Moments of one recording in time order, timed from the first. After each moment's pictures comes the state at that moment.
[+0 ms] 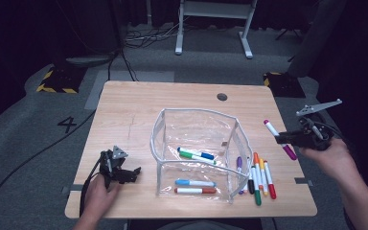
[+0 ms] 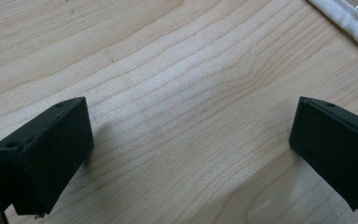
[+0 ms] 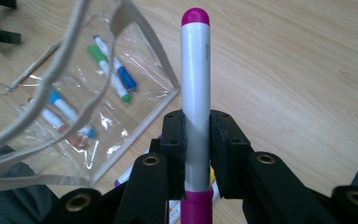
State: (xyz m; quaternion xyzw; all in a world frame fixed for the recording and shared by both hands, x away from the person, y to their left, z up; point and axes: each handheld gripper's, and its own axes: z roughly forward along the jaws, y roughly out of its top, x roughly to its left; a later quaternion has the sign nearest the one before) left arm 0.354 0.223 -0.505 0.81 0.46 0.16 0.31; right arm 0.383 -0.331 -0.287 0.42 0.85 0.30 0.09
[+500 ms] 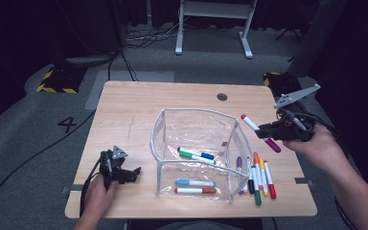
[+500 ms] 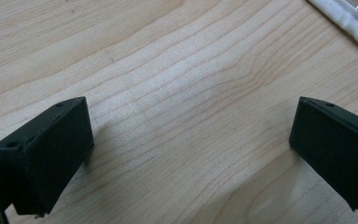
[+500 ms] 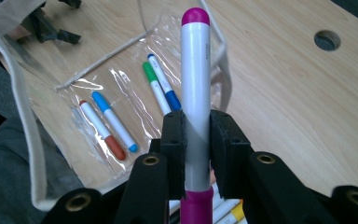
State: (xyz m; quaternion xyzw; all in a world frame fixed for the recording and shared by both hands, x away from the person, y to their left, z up) left arm 0.354 0.223 -0.505 0.81 0.46 0.16 0.31; right arm 0.379 -0.257 -0.246 0.31 0.90 0.30 0.08
